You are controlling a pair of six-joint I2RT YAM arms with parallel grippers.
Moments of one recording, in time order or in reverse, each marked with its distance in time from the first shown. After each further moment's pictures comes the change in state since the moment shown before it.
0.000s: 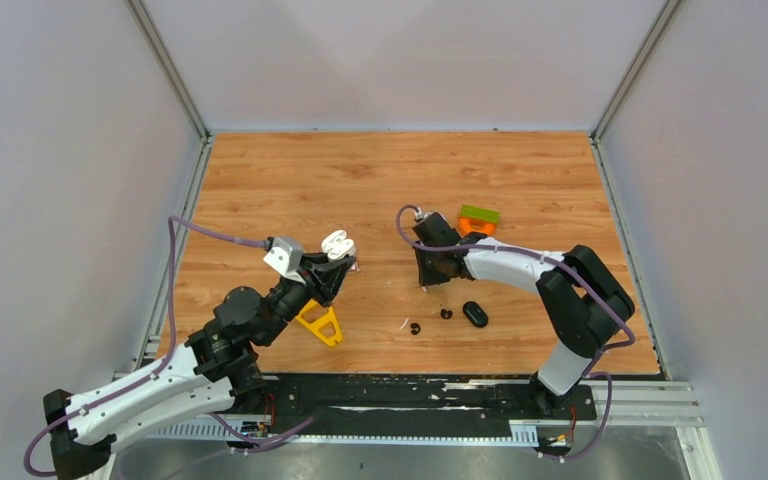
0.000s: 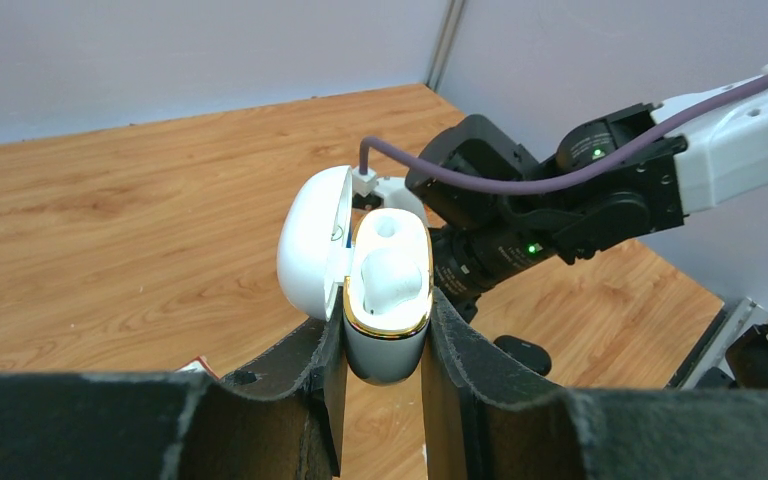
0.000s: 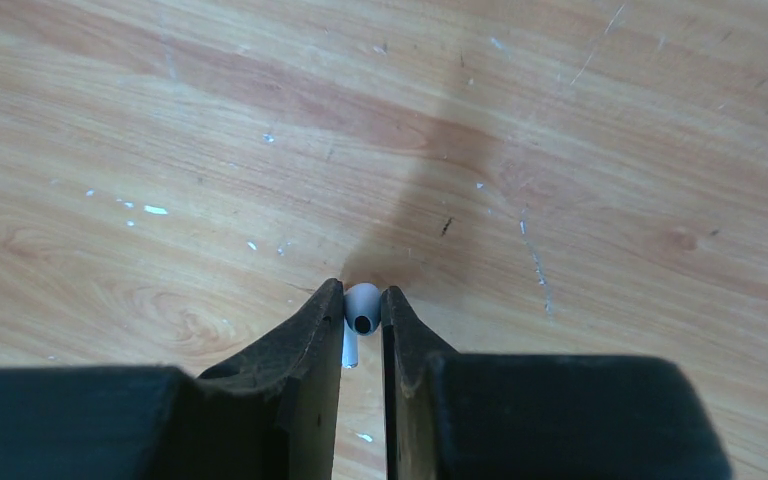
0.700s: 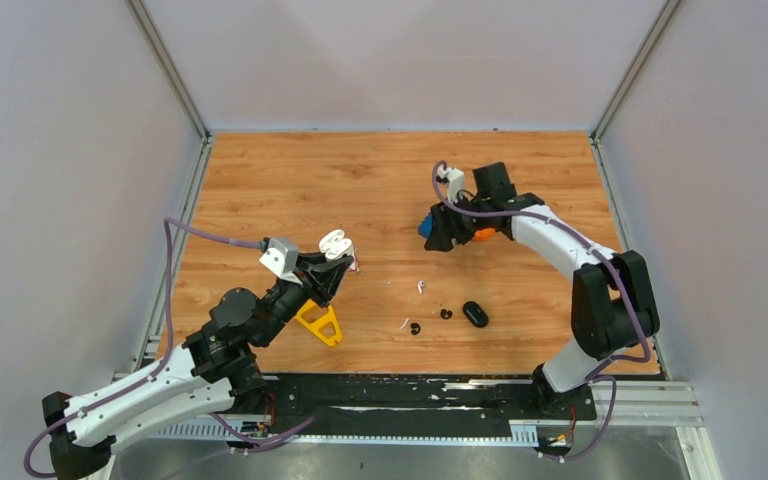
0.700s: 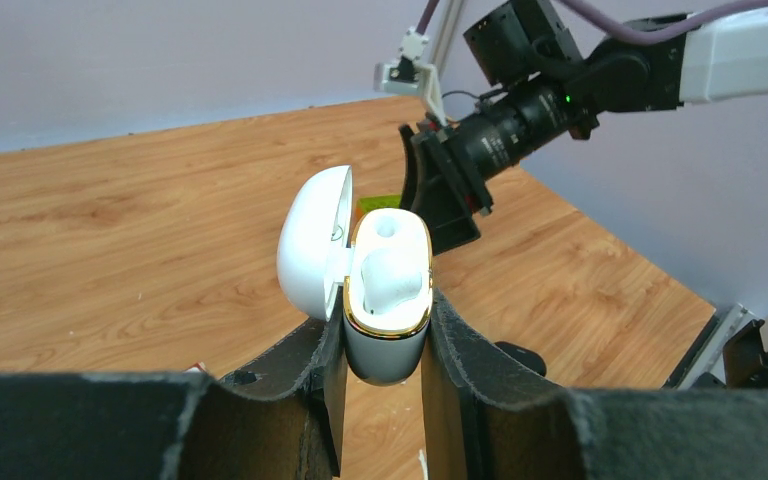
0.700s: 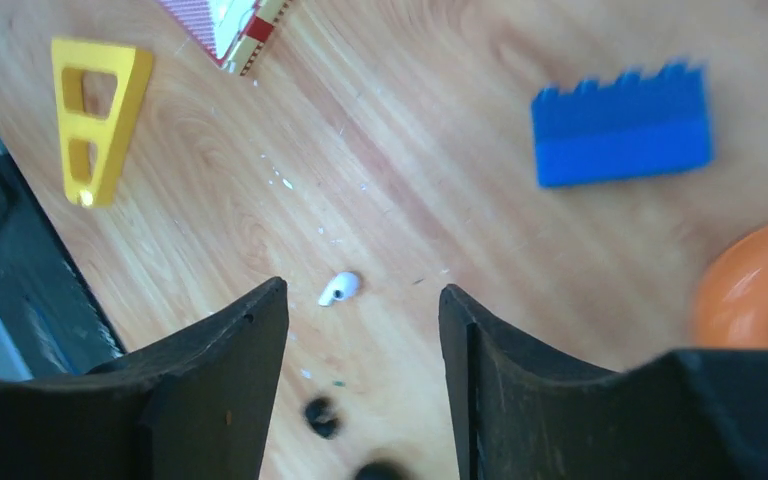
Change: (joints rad) left arm 0.000 -0.022 0.000 -0.001 0.002 0.001; right arm -0.298 -0.059 0.119 -0.040 -0.599 -0.416
